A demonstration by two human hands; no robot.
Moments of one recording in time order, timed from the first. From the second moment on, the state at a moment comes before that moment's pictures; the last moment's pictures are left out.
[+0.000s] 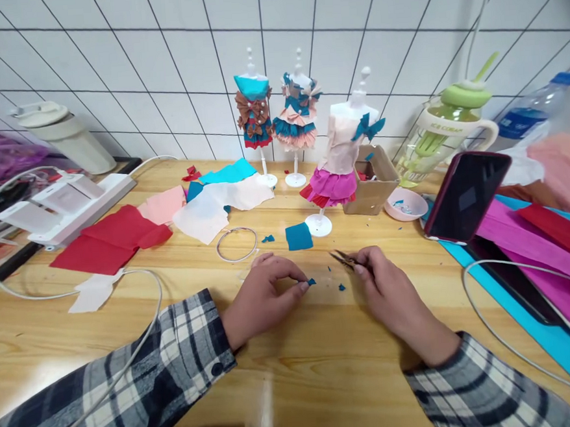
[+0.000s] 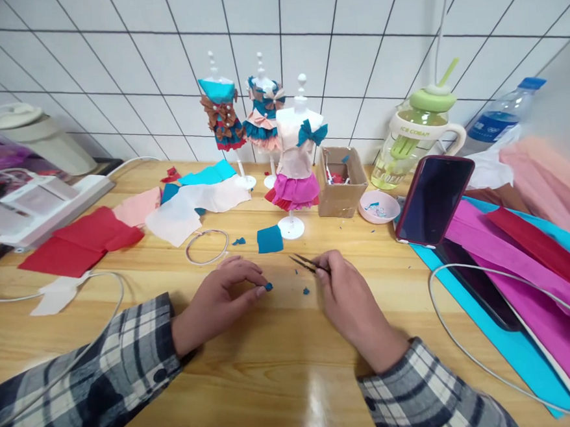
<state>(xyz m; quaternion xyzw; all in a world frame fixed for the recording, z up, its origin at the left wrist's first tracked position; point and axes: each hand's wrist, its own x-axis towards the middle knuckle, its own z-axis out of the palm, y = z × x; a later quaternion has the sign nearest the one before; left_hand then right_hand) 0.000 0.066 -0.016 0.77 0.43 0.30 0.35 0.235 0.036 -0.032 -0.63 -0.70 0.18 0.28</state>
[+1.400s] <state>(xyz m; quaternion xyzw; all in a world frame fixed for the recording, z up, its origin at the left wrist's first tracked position) 0.006 0.053 -0.020 0.74 0.38 0.32 0.45 0.185 -0.007 -0.018 -0.55 -0.68 0.41 0.27</state>
